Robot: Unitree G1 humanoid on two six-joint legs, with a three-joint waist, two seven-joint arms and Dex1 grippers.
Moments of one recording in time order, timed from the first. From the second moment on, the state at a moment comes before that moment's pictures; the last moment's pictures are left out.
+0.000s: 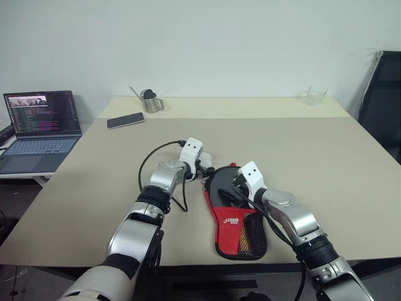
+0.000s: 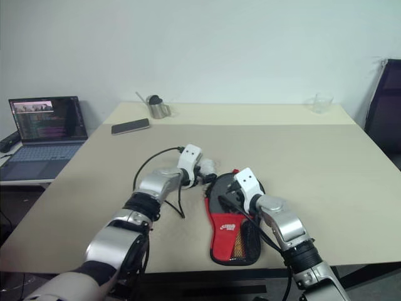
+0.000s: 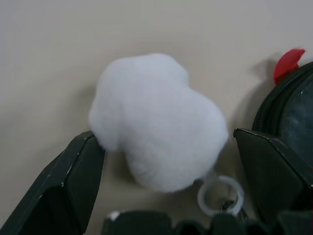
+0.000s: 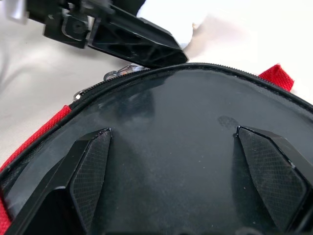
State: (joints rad) left arm -1.06 0.21 -0.10 0.97 -0.04 0.45 -0.46; right arm -0.54 -0.24 0.26 0.11 0.15 0.58 0.45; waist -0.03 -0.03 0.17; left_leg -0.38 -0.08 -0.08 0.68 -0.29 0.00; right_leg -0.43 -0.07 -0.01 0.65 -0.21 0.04
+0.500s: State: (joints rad) left arm -1.19 0.15 -0.08 1.24 0.04 0.26 -0.37; right arm -0.52 -0.23 0.24 0.07 0.13 0.63 0.45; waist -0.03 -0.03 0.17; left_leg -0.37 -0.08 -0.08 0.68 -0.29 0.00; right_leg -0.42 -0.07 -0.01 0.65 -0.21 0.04
